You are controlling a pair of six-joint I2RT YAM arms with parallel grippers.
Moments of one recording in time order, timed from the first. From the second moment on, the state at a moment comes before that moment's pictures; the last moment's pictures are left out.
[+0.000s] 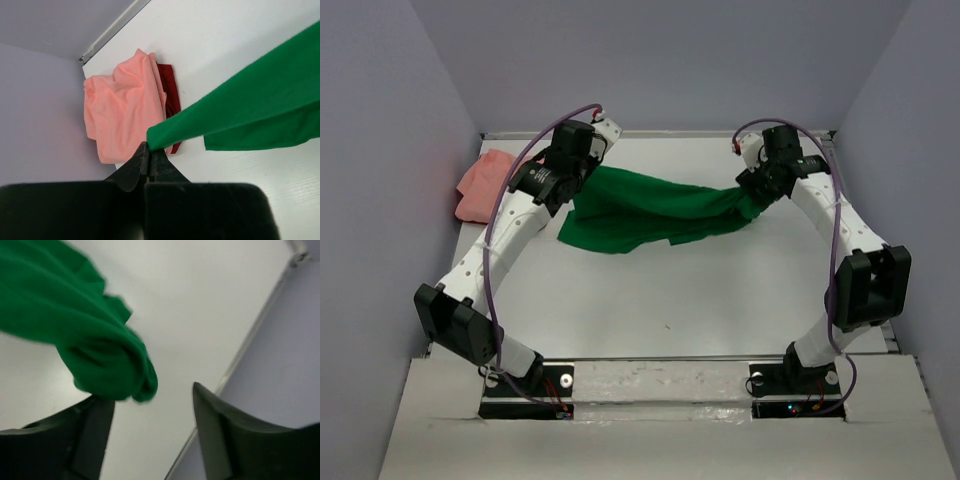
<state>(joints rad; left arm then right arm) -0.49 1.49 1.58 -0.73 -0.40 0.41 0.18 1.66 1.53 -0.70 0.23 -0.57</state>
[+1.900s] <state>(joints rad) -0.48 1.40 1.33 -0.65 -0.35 0.37 0.18 1.92 1.39 -1.11 -0.47 -0.49</state>
